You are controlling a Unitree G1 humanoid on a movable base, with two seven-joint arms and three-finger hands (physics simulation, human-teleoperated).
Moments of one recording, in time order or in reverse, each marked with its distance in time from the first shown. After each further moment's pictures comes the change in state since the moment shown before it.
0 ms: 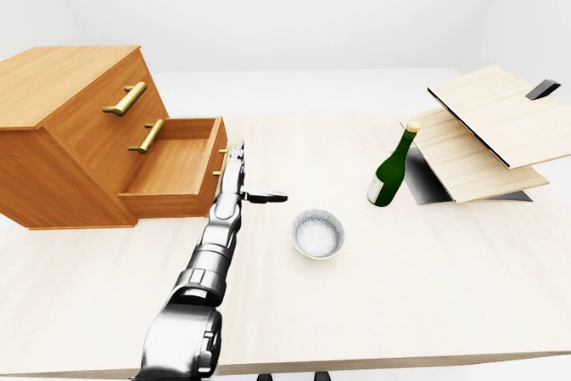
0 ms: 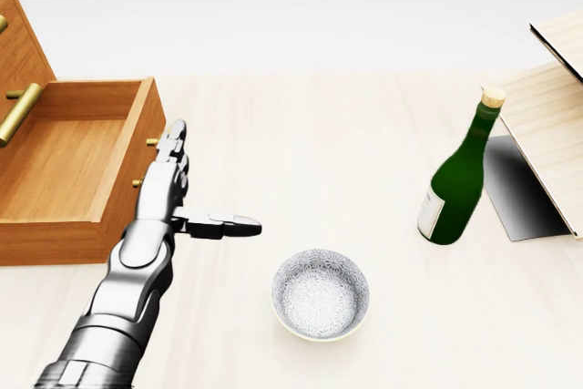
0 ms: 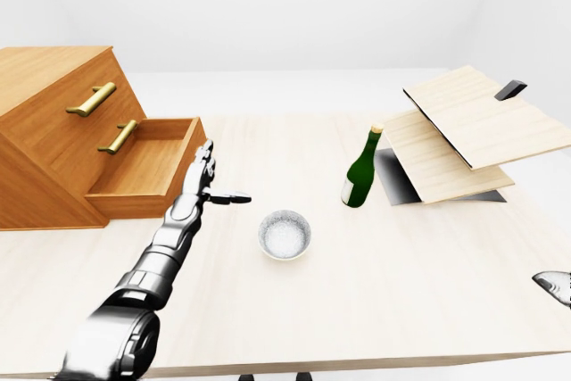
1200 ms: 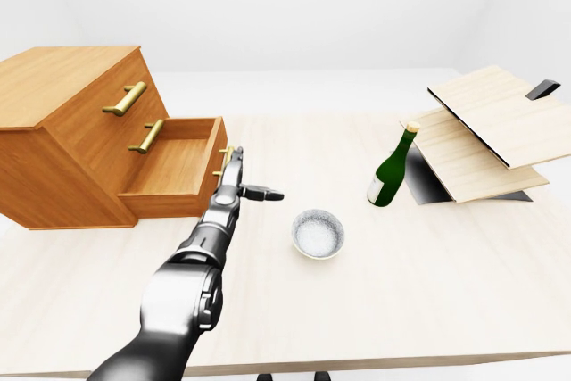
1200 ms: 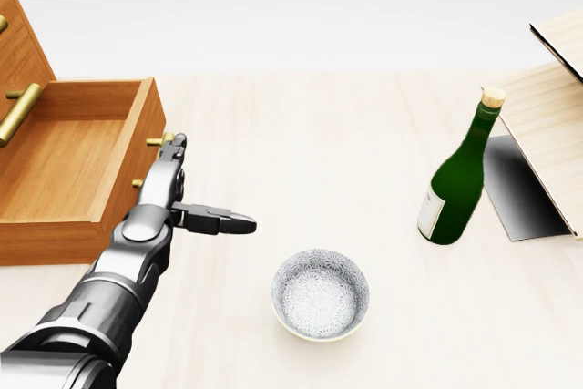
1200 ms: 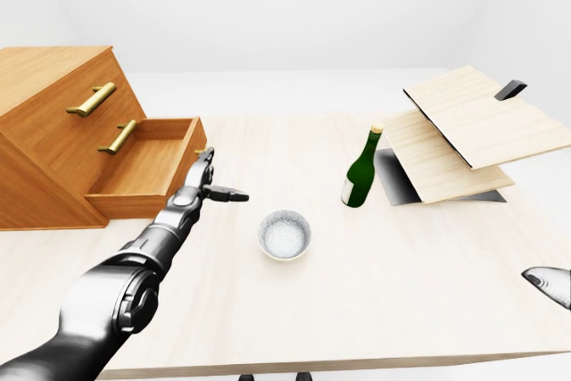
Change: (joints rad) left arm -0.275 0.035 0.099 0.474 0.104 0.000 -0.001; right arm 0.007 -0.023 0.040 0.000 0.010 0.000 -0.025
